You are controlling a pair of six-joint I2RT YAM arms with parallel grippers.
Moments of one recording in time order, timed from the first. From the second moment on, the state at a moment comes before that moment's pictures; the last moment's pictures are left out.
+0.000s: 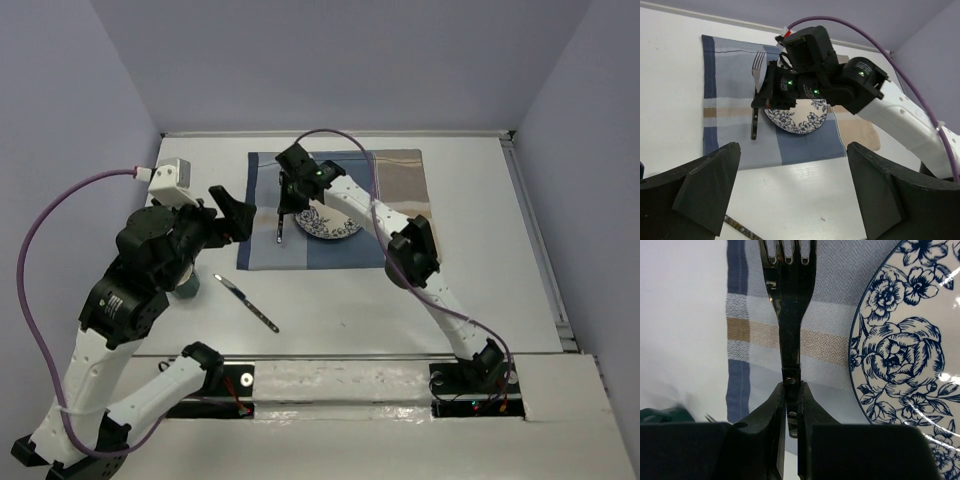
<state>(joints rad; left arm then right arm) -0.53 0.77 1.27 -0.71 -0.21 -0.47 0.77 2.55 2.55 -0.85 0.02 0.73</state>
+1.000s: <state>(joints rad) -0.57 0.71 1.23 -0.82 -0.21 -0.51 0.77 2.67 2.55 -0.84 -0.07 0.80</state>
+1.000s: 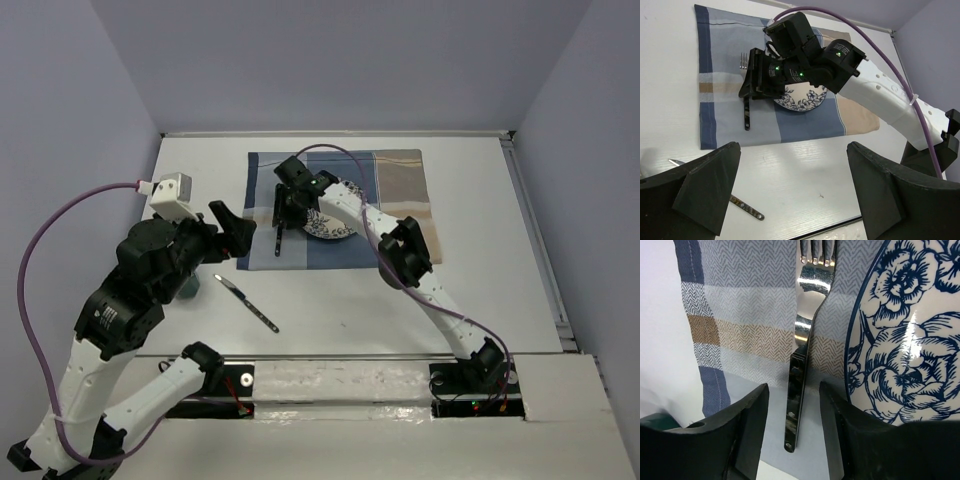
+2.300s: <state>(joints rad) -0.57 0.77 1.54 -0.90 -0.30 -0.44 1.28 2.32 1.92 -0.65 0.19 0.59</state>
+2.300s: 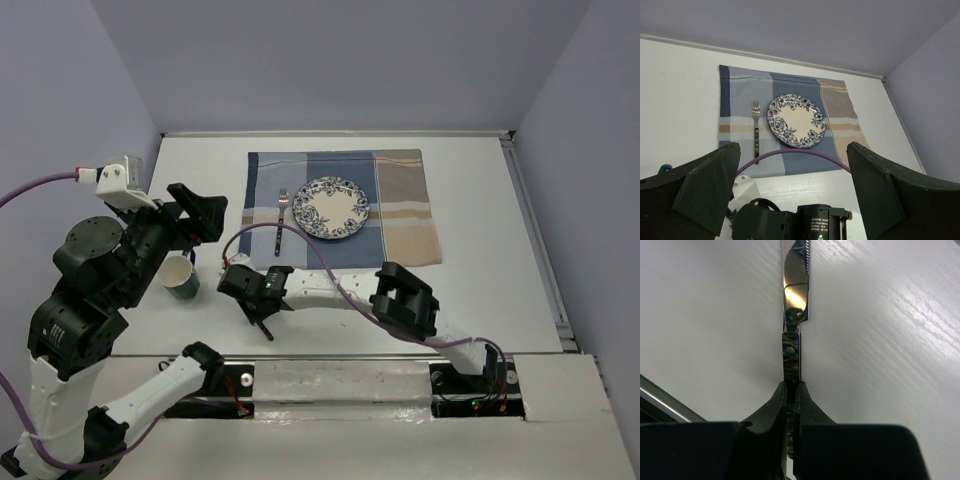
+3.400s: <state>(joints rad) -0.57 0.78 1.24 -0.79 -0.34 -0.52 0.45 1.94 1.43 -0.48 0.21 0.42</state>
